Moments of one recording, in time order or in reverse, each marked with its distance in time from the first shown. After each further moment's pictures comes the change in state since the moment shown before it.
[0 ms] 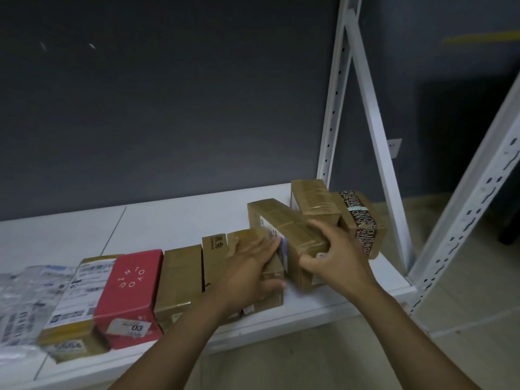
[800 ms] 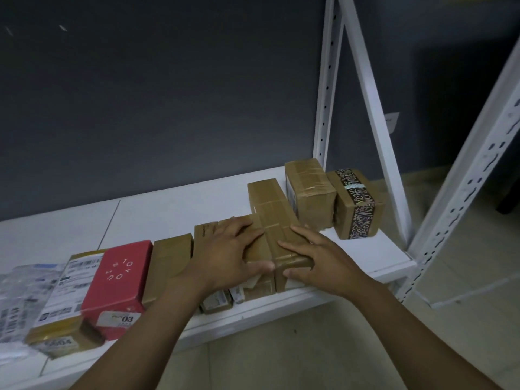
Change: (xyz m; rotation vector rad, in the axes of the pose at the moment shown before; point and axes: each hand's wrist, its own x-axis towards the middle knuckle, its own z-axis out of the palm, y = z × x) left_hand -0.010 -0.022 -0.016 0.119 -0.077 -0.082; right_hand -0.010 0.042 0.037 -0.186 -0.322 -0.229
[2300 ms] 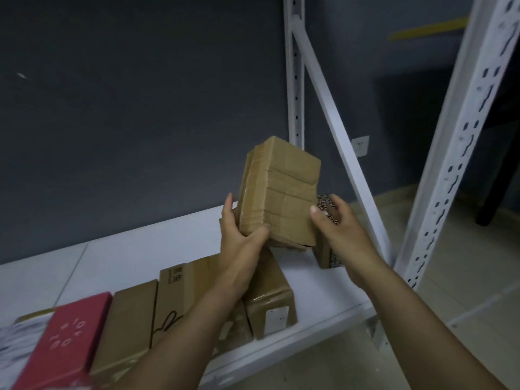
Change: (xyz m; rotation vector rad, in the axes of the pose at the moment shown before) left_hand 0.079 0.081 -0.010 -1.195 0.465 -0.119; right_hand 0.021 0.003 -0.093 0.839 0.527 0.319
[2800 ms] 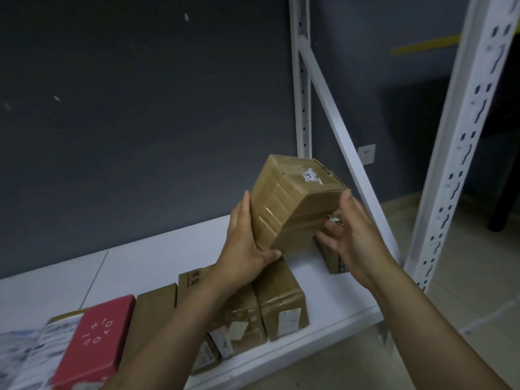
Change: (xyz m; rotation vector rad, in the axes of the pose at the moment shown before) left_hand 0.000 0.025 -0.037 0.512 -0.218 0.157; right_hand -0.018 -0.025 0.006 0.492 -0.104 -0.037
